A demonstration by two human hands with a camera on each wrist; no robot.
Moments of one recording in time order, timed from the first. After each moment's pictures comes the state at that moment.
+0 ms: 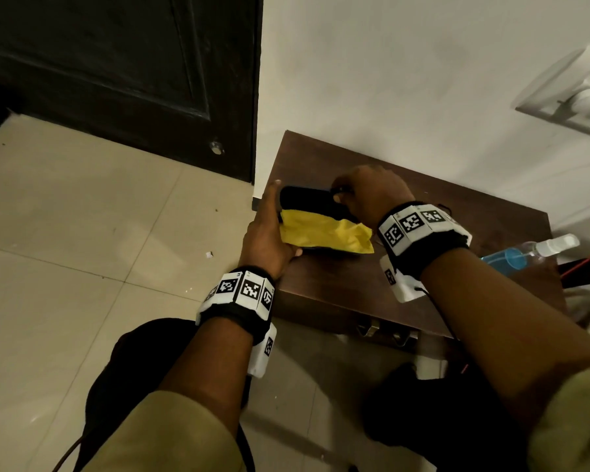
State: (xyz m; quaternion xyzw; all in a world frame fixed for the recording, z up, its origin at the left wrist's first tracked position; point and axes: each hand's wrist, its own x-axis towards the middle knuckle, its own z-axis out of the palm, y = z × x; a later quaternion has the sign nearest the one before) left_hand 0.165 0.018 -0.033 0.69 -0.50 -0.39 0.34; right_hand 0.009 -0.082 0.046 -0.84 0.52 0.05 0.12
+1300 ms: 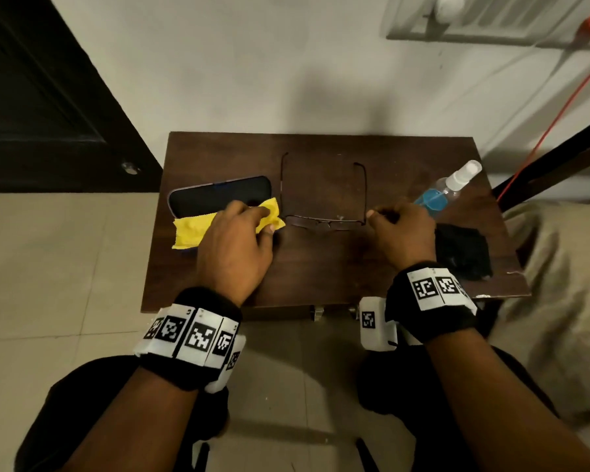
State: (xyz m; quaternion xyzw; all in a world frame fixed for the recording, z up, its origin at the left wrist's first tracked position) left_hand 0.065 0.007 0.011 0.65 -0.71 -0.19 0.19; right_hand -0.169 -0.007 -0.008 -0.44 0.81 -0.26 0.29
